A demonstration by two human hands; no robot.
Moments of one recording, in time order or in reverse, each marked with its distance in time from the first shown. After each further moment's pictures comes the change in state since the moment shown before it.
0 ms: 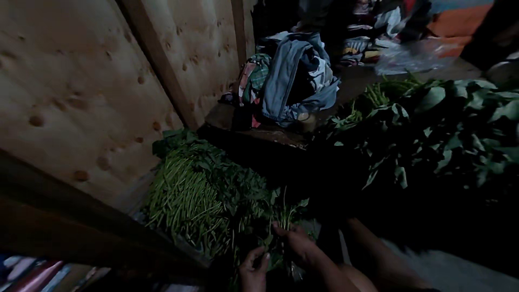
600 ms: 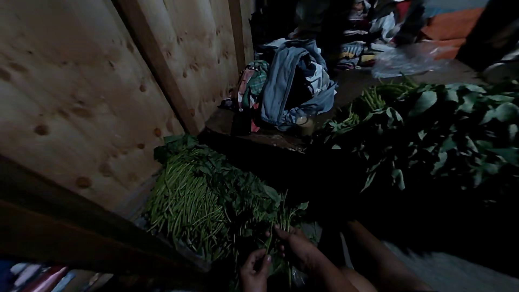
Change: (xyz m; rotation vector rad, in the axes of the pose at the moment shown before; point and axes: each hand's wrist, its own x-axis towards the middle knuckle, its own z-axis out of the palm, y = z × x) left_hand 0.003 0.002 0.000 -0.028 -0.020 0.059; right_hand 0.001 -0.001 -0.001 0.085 -0.071 0.020
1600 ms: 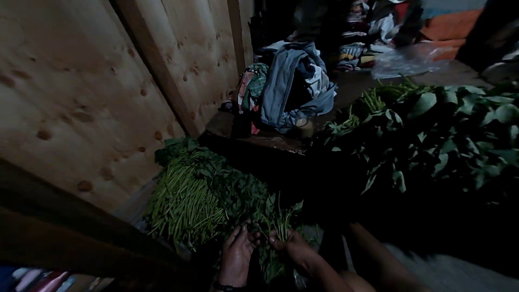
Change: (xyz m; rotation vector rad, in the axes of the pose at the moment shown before) left_hand 0.055 0.058 -0.019 -0.523 -0.042 -0.197; right_hand 0.003 0.005 -0.006 -0.301 -0.073 -0.114
